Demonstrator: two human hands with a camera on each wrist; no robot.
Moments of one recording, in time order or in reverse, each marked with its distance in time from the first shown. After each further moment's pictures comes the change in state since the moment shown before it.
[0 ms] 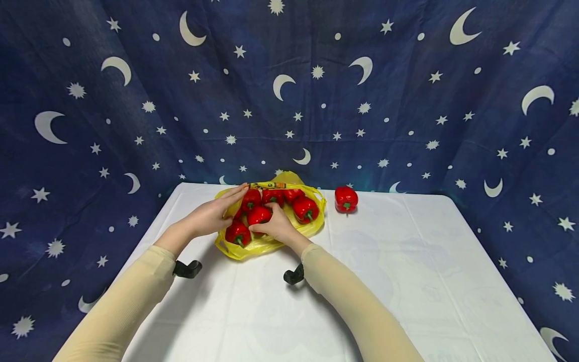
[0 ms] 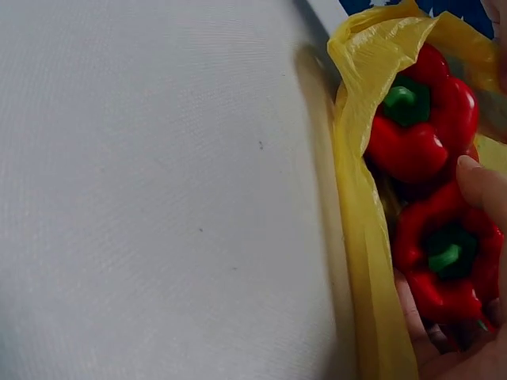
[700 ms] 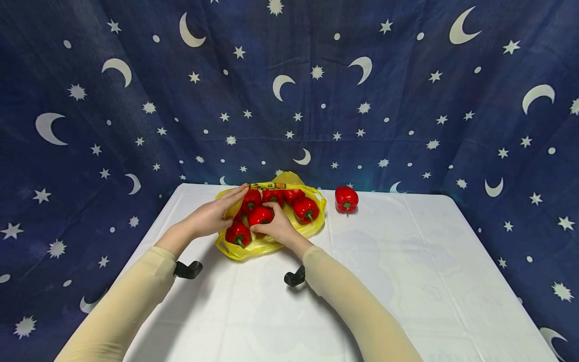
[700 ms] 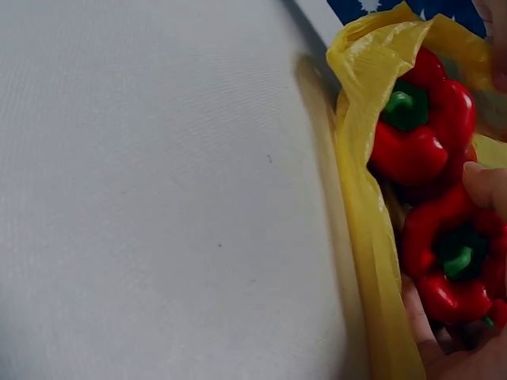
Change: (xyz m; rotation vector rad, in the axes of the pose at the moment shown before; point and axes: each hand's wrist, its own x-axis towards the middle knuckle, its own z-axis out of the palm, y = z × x) left_hand 0.000 0.000 0.001 0.001 -0.001 -0.008; right_hand -0.004 0.005 -0.001 0.094 0.001 -0.020
